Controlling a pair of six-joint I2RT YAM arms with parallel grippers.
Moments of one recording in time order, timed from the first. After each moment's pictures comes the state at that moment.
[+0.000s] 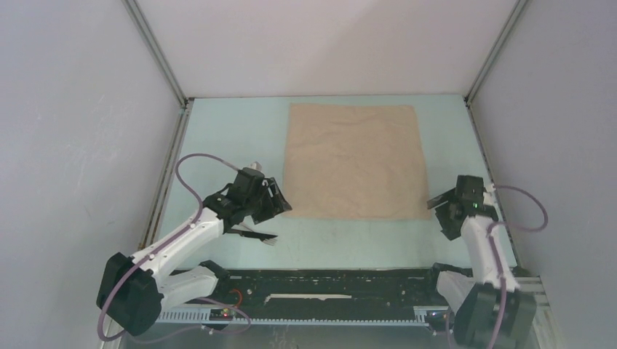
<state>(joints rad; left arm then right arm) -0.54 1.04 0.66 -0.45 0.05 -0.86 -0.24 0.87 0.50 -0.67 0.08 0.90</state>
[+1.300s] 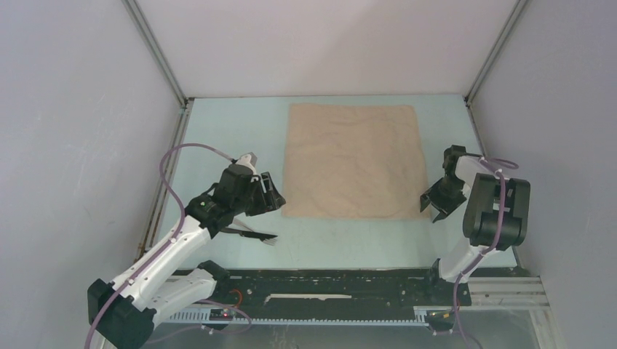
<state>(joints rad) -0.54 0.91 0.75 -0.59 0.01 -0.70 -0.21 1.69 0.98 -0.86 0.05 0.69</state>
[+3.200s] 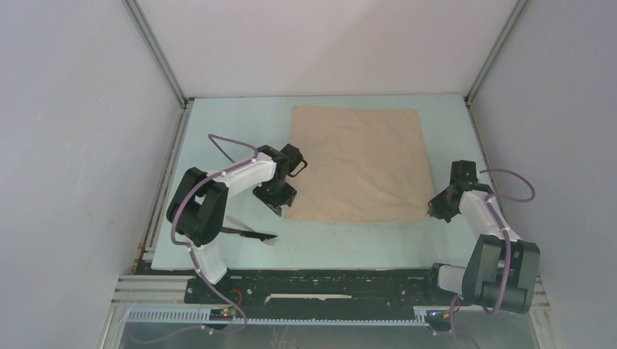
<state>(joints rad) -0.59 1.79 1.23 -1.04 -0.17 -1.45 -0.20 1.25 0.69 -0.65 0.05 0.77</state>
